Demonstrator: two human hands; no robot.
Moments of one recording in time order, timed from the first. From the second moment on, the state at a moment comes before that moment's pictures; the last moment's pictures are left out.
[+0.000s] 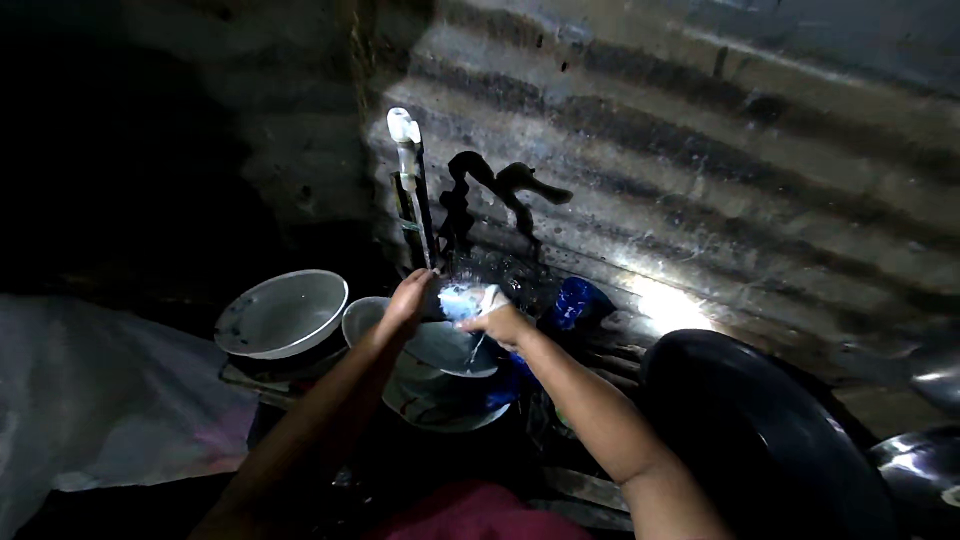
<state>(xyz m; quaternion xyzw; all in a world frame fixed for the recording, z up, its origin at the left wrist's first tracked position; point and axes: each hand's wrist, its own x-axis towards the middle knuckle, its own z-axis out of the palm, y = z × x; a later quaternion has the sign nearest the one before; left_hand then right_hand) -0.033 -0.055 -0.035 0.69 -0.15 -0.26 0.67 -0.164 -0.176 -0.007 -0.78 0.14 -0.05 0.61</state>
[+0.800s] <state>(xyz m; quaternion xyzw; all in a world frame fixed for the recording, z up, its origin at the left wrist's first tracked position) -0.030 -0.065 -0.018 0.69 -0.17 -0.28 0.64 -0.177 -0.169 0.003 -0.83 0.14 -0.03 0.54</state>
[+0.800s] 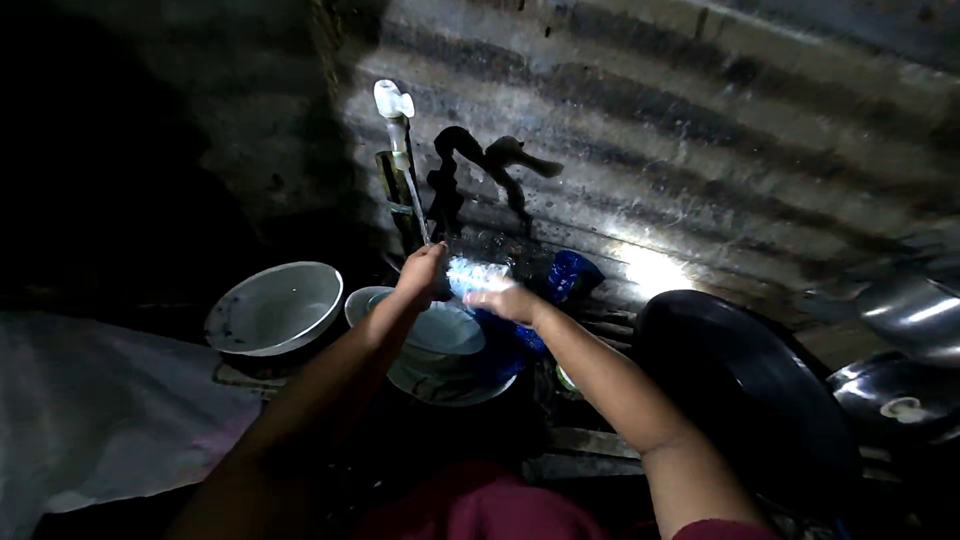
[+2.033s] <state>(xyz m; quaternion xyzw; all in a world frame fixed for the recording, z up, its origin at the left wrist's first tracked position) -0.047 -0.085 -0.148 0.47 -0.39 -0.23 0.76 -0.155 -0.177 -0.044 -0.87 -0.03 -0.34 0.35</state>
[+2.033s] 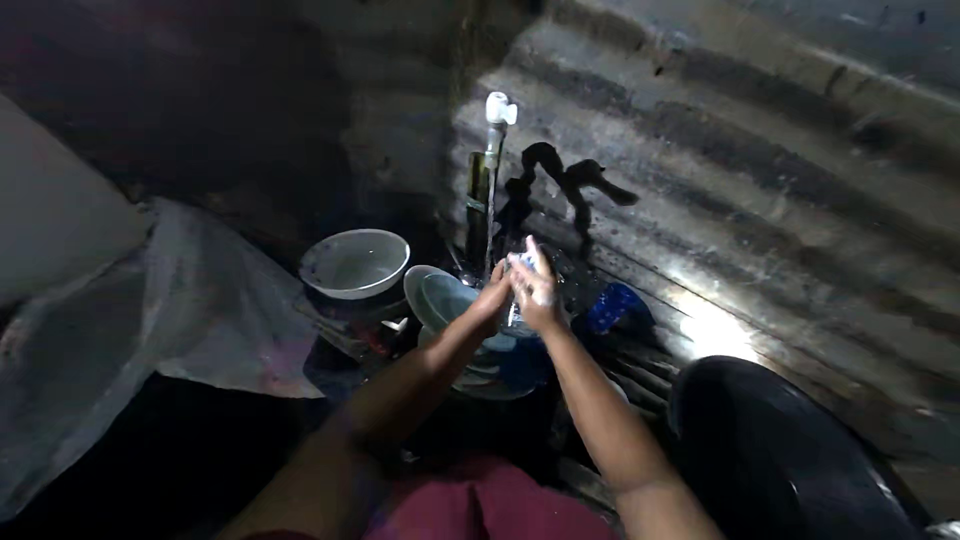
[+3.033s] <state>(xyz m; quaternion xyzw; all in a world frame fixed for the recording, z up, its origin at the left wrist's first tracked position) -0.062 -0.053 -0.024 0.64 -0.20 -0.30 0.68 -0.144 -0.118 -0.039 -0.79 0.23 -0.33 0.46</state>
